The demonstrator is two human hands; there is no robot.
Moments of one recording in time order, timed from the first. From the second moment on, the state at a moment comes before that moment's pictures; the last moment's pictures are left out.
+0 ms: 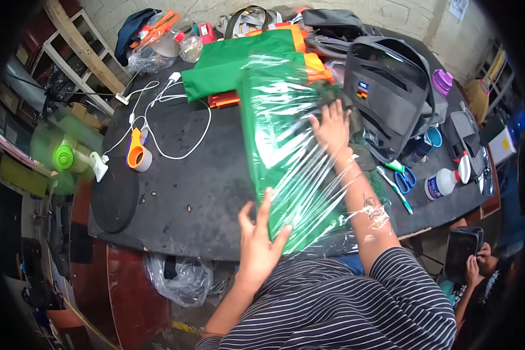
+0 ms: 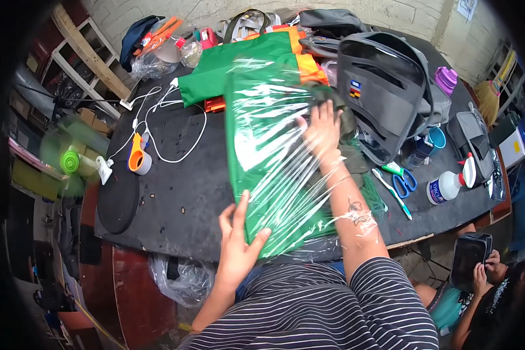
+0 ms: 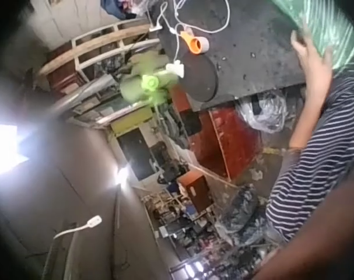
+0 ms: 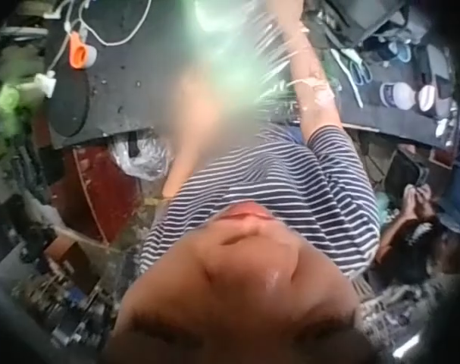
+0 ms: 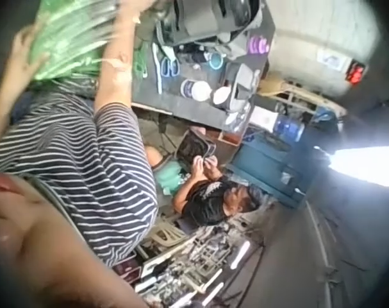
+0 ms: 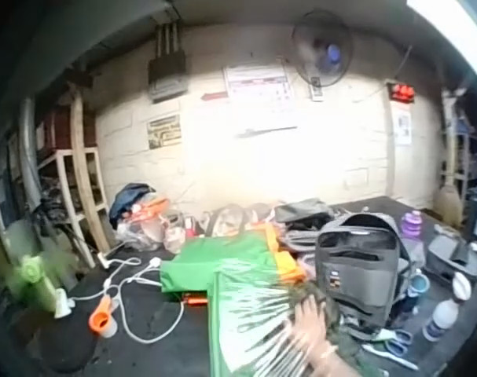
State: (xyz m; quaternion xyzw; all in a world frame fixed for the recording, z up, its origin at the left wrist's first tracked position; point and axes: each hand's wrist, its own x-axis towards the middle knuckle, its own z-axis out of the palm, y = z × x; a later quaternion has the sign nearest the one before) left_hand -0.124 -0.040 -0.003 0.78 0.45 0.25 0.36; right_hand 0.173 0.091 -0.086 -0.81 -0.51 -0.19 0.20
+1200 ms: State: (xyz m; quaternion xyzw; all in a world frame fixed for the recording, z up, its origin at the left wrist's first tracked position) left_hand 0.003 0.180 -0.096 0.89 0.38 0.24 -0.03; right_hand 0.130 0.067 -0.085 -0.87 -0.47 0.01 0.14
